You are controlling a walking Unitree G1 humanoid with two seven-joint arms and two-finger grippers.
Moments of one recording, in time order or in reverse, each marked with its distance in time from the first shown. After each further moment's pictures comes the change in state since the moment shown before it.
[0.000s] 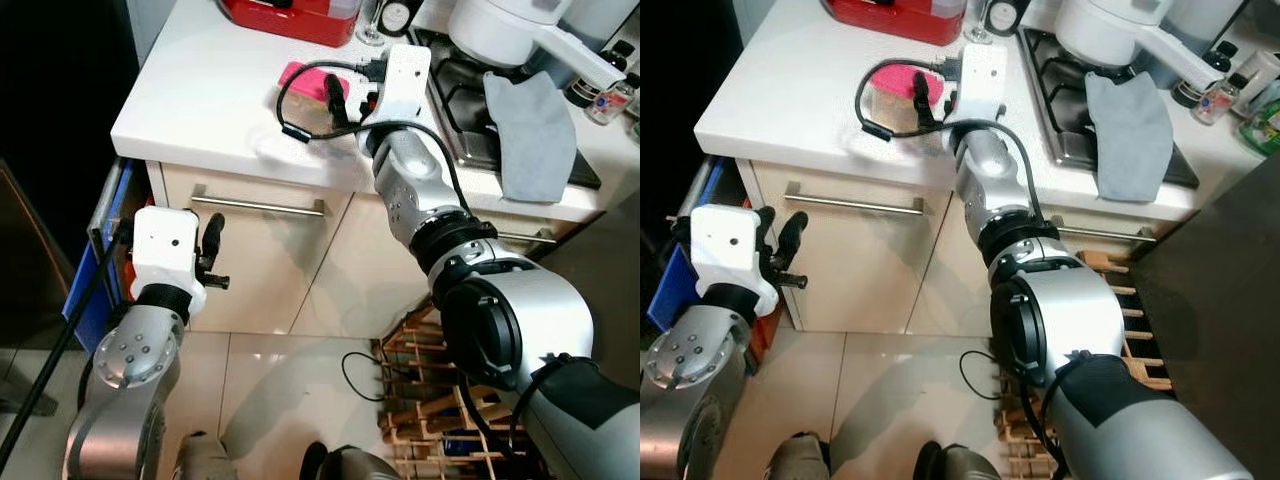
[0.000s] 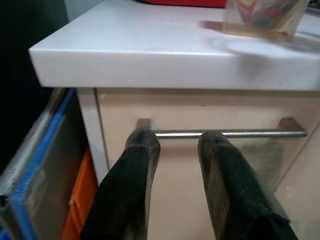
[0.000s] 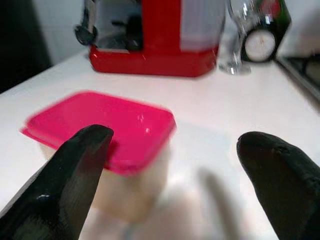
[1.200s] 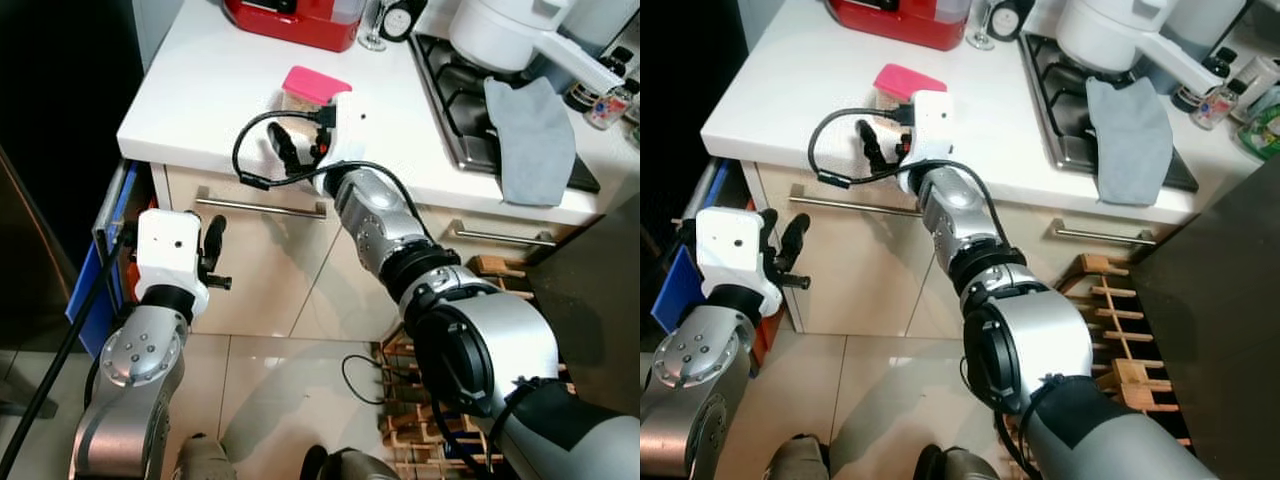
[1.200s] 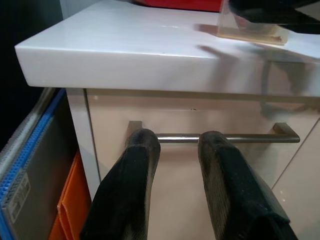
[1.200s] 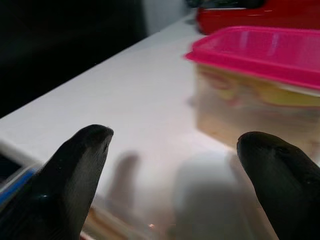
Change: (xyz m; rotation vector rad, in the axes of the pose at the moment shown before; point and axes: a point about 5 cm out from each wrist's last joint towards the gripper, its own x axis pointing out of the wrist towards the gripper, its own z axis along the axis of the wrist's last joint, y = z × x) left arm 0.007 -0.008 -0.005 -0.033 -0.004 -0.005; right arm -0.015 0.056 -0.039 0.064 0.089 0.406
